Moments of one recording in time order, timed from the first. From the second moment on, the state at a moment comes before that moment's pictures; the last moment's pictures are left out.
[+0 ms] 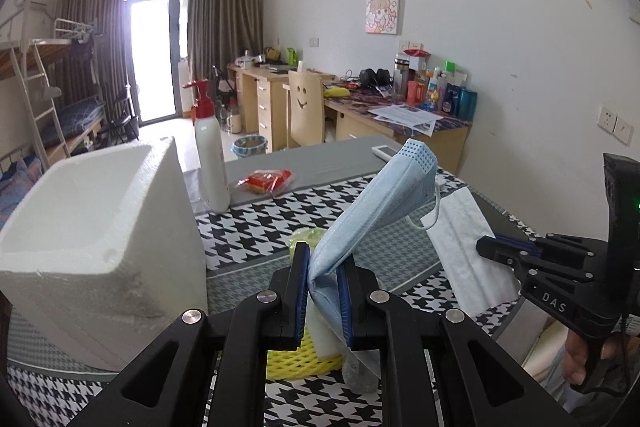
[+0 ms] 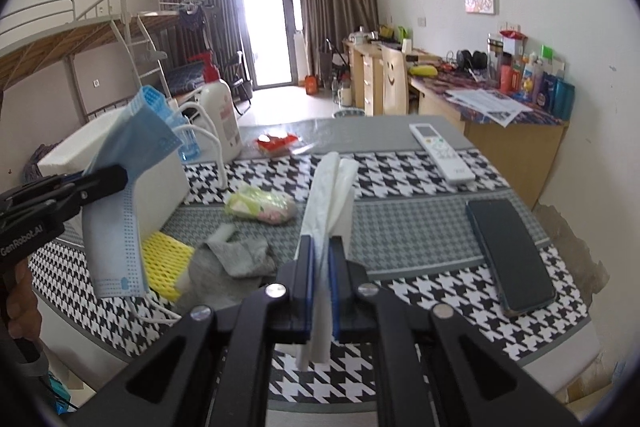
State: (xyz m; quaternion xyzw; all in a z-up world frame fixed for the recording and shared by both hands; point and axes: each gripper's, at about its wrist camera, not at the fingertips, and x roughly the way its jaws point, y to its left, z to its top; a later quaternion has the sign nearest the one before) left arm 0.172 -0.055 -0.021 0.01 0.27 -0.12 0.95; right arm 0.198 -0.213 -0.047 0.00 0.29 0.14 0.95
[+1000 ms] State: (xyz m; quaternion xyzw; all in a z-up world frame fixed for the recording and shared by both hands) left arm 0.173 -0.013 0.034 0.01 0.20 -0.09 0.98; right arm 0.195 -0.176 0.006 0.00 0.22 0.18 0.96
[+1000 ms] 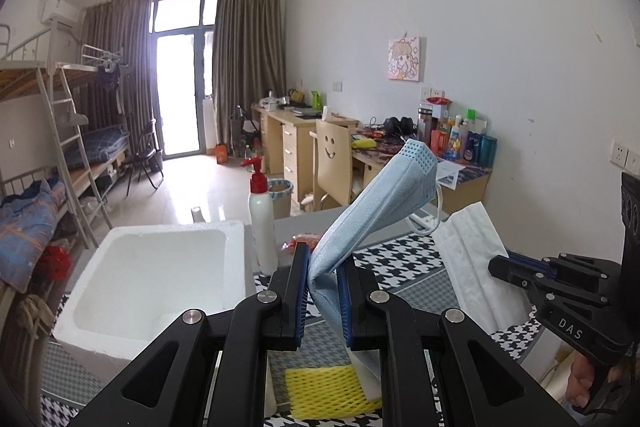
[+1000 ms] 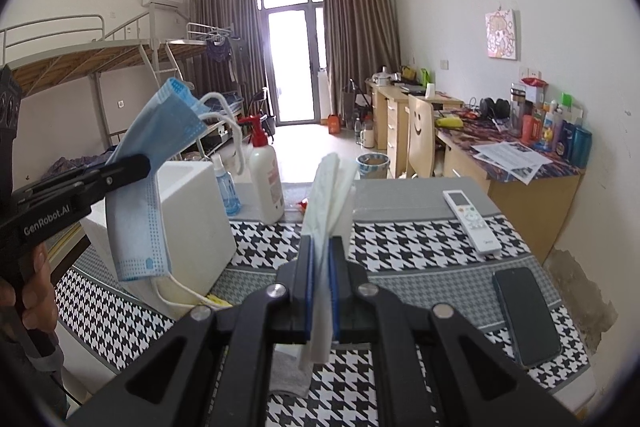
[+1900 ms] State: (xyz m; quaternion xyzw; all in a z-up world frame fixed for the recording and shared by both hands) left arm 0.176 0.050 0.065 -0.02 0.15 0.00 0.99; right arm 0.204 -0.124 0.043 -0.01 0.18 0.24 0.96
